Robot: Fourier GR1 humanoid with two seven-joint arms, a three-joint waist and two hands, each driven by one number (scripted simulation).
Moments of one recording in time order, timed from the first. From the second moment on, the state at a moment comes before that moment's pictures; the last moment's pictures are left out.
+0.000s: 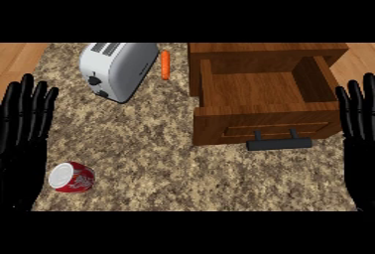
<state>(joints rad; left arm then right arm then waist) -0.02 0.11 -0.02 -2.10 -0.02 0.03 0.01 -0.03 -0.04 -0.02 -2.10 0.02 -0.03 0.02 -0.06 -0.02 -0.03</state>
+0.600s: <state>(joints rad) 0.33 0.22 0.24 -2.15 0.31 -0.13 0.11 0.05 -0.06 -0.07 -2.09 0.00 -0.05 0.18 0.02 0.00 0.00</state>
